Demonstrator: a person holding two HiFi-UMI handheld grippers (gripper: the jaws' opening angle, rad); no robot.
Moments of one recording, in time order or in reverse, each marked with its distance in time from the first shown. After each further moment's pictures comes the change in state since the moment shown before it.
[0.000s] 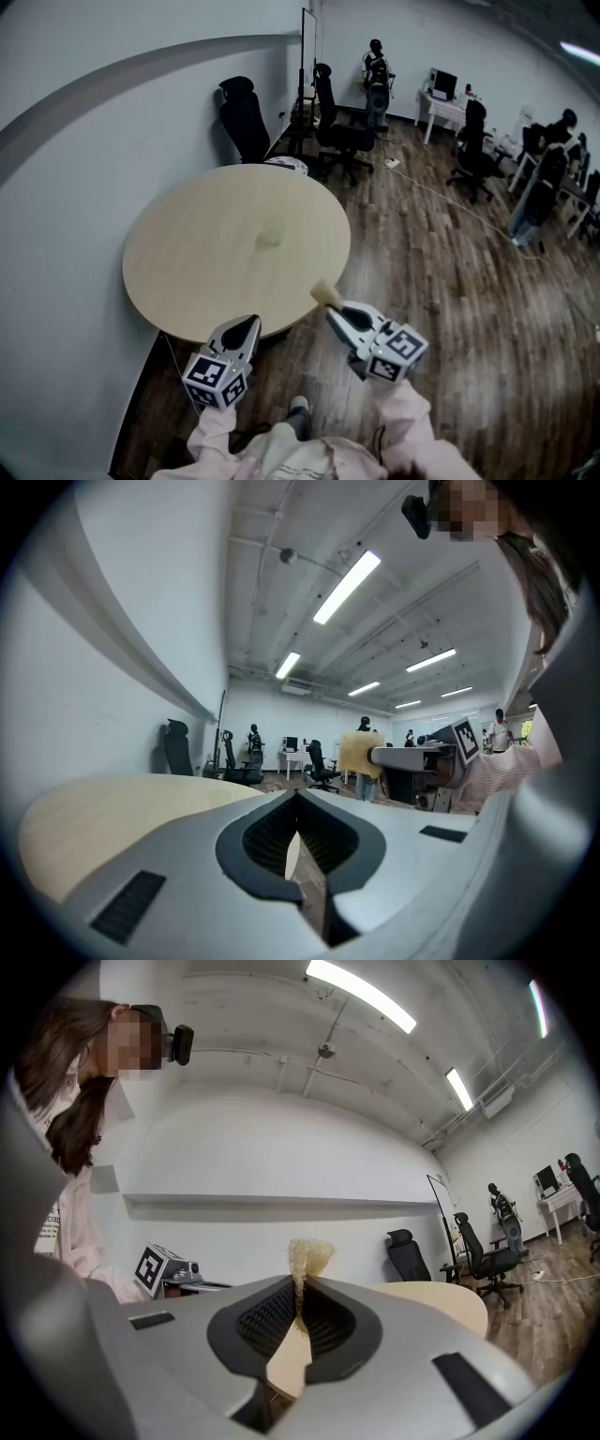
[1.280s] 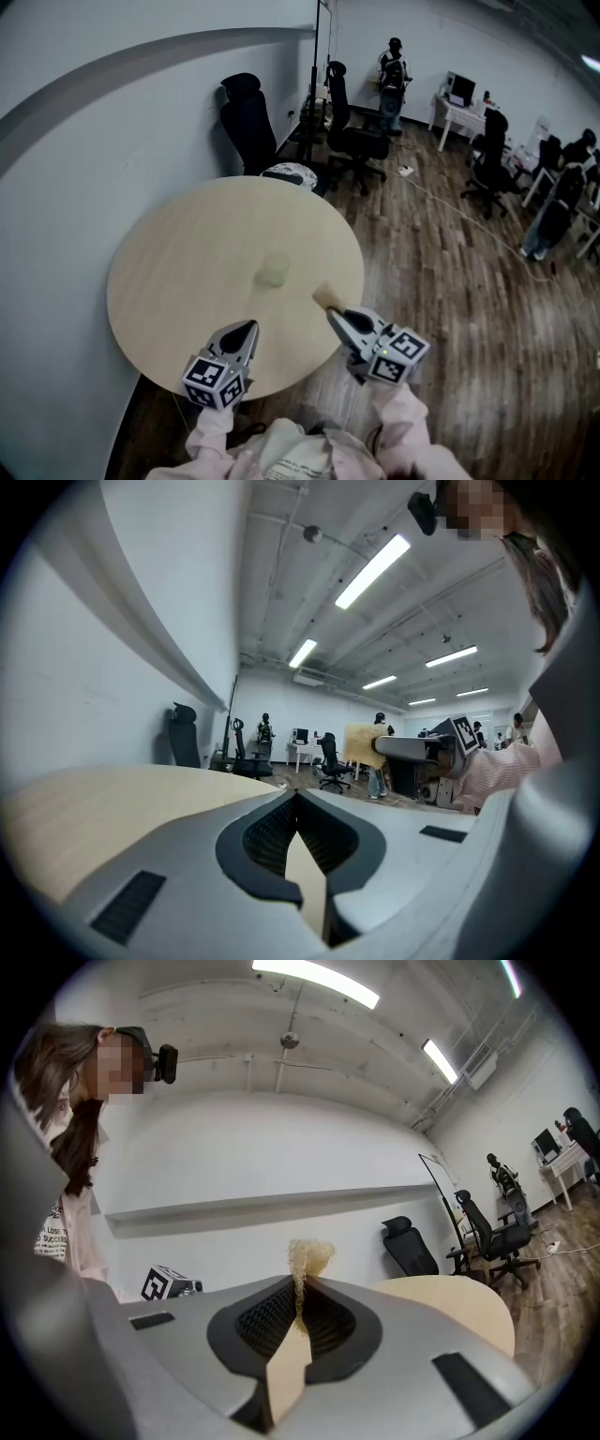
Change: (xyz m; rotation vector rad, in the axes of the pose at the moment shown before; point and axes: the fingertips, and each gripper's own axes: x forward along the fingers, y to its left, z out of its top) left arm 0.154 0.125 -0.011 -0.052 0.049 0.040; right arm 0.119 -0.166 -0.003 0.130 -0.004 0.044
